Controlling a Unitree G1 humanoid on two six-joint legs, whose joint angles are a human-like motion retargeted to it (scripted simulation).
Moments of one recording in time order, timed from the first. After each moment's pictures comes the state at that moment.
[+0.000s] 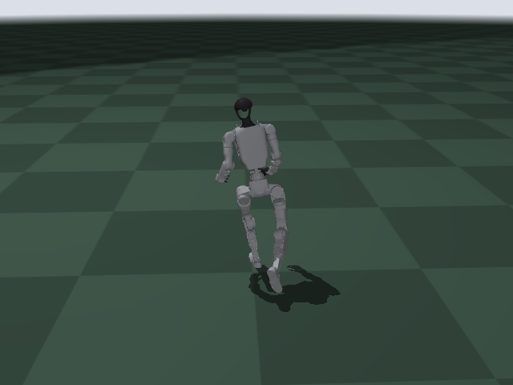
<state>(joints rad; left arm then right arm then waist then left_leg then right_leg) 0.24 0.25 0.15 0.52 0.26 -0.88 -0.31 0.05 -0.10 0.17 0.68 -0.91 -0.50 -0.45 0.25 -0.02 -0.07 -0.72 0.07 0.14 0.47 -0.25 0.22 0.05 -0.01 -0.37 0.86 0.19 0.15</state>
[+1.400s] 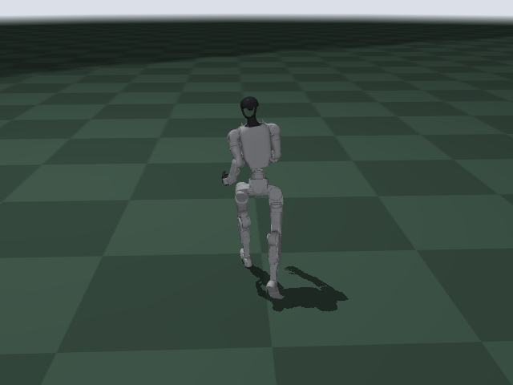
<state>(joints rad) 0.41 0.02 0.30 0.60 -0.20 -0.74 -0.59 -0.10 -0.03 0.23 0.46 -0.87 -0.56 -0.46 0.29 -0.16 -0.15 -0.70 0.08 0.25 0.33 -0.14 0.02 0.21 -0.05 -0.29 0.17 0.32 0.07</state>
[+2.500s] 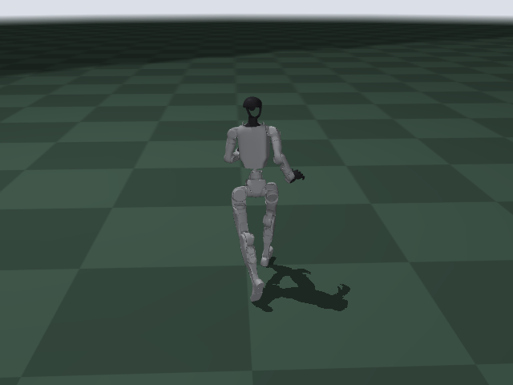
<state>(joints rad) -0.01 0.29 -0.08 0.04 -0.07 -0.55 -0.67 0.44 -0.31 -0.09 0.77 -0.87 -0.83 -1.00 -0.51 0.02 -0.22 0.14 -0.07 0.25 0.22 0.46 -0.05 -0.80 -0.19 -0.35 0.43 -0.29 0.01</state>
